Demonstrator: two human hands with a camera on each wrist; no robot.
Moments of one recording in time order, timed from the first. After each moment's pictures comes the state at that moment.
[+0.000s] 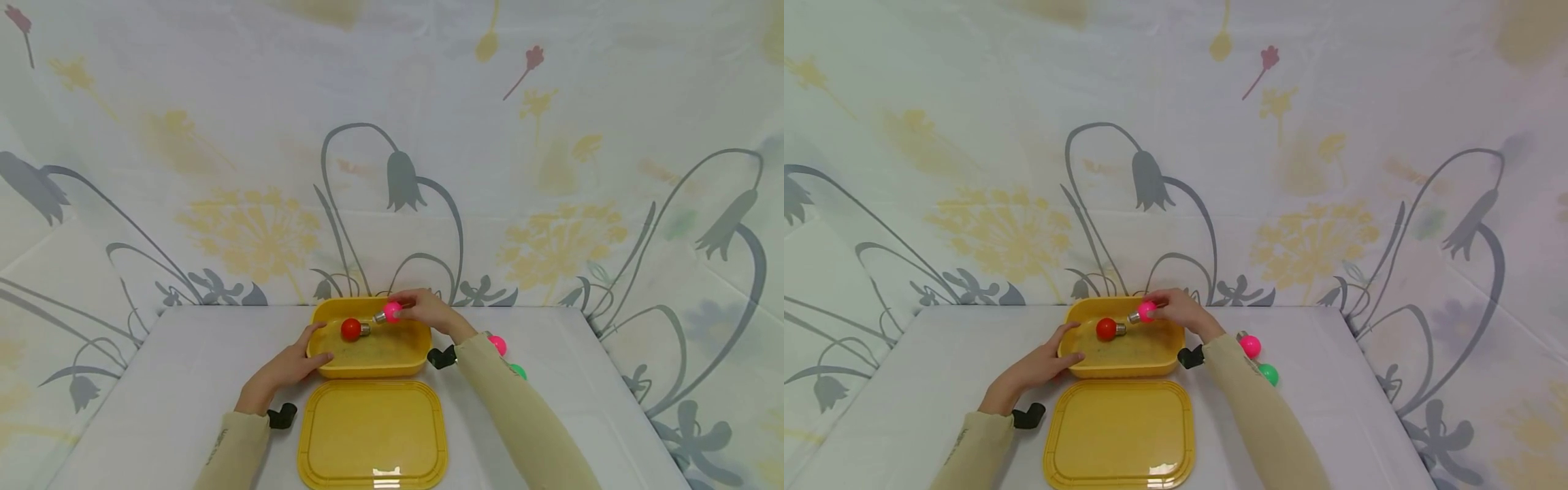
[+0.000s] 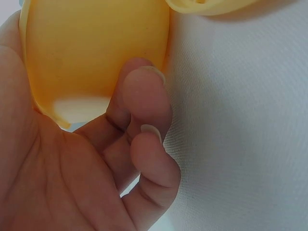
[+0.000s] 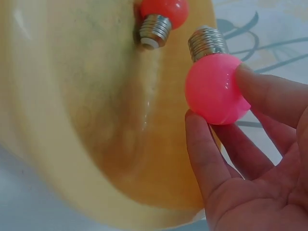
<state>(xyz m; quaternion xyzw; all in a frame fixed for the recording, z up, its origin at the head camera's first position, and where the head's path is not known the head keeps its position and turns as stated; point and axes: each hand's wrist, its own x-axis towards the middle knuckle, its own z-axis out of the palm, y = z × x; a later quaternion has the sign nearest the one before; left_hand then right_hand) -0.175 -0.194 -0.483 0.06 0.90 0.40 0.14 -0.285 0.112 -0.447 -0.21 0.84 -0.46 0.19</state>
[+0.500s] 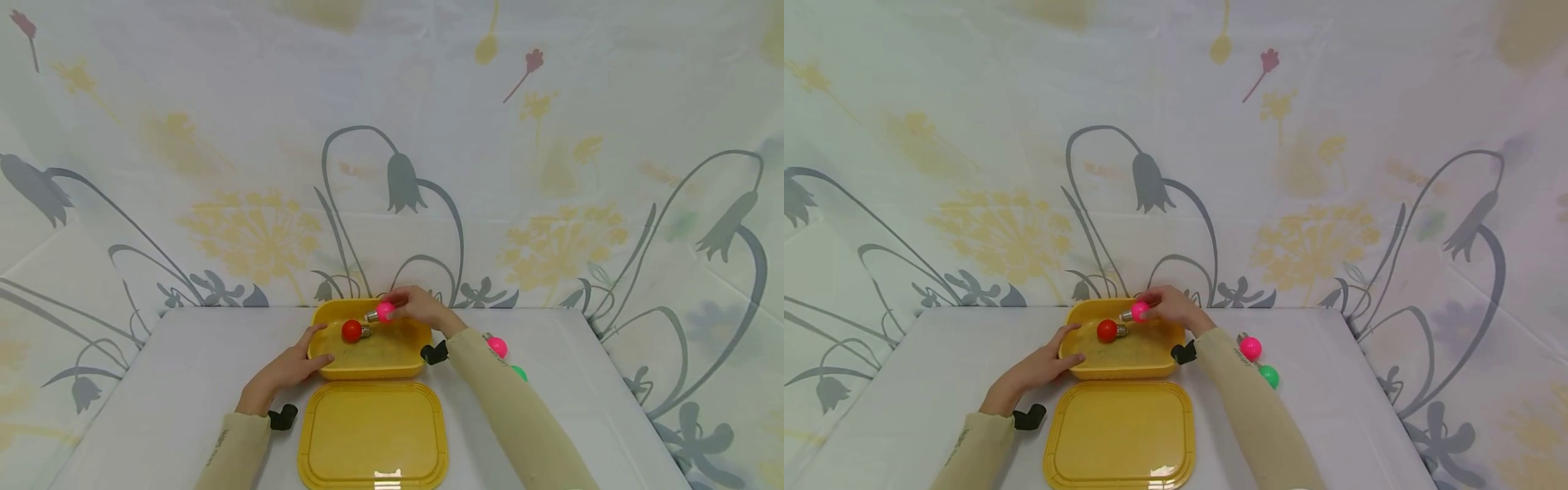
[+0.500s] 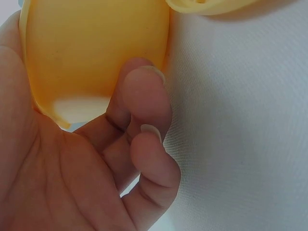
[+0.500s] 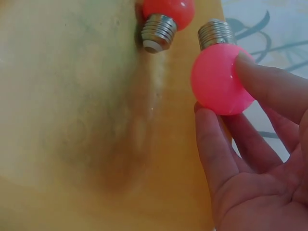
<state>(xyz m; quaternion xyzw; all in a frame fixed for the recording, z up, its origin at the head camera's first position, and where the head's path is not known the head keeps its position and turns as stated) -0.179 -0.196 -0.490 0.06 0.91 0.39 0.14 -0.295 0.099 -0.450 -0.22 0.83 -0.47 0.19</state>
